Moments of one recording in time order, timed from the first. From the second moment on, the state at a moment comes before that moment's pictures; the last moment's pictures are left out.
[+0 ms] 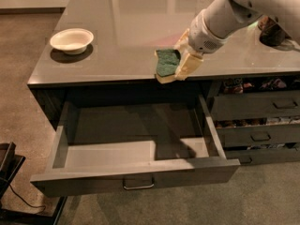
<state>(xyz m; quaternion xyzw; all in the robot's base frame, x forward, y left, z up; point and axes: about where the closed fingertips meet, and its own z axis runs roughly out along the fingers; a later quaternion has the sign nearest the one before) 0.630 -0.106 0.898 -0.66 0.69 0.03 0.30</state>
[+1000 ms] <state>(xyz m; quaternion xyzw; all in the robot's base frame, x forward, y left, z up) 0.721 -0.103 0.887 -0.65 0.68 0.02 0.34</state>
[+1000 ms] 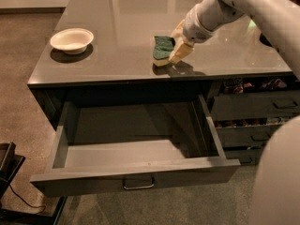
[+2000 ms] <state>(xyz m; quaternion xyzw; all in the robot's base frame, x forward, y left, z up) 0.744 -0.102 0.879 -0.63 0.68 0.03 0.37</state>
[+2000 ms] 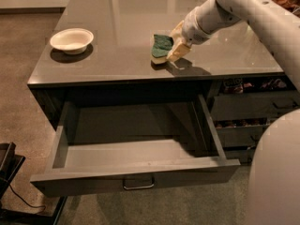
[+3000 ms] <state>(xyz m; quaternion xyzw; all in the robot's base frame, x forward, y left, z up) 0.744 -0.102 0.878 -0.63 0.68 0.03 0.37</state>
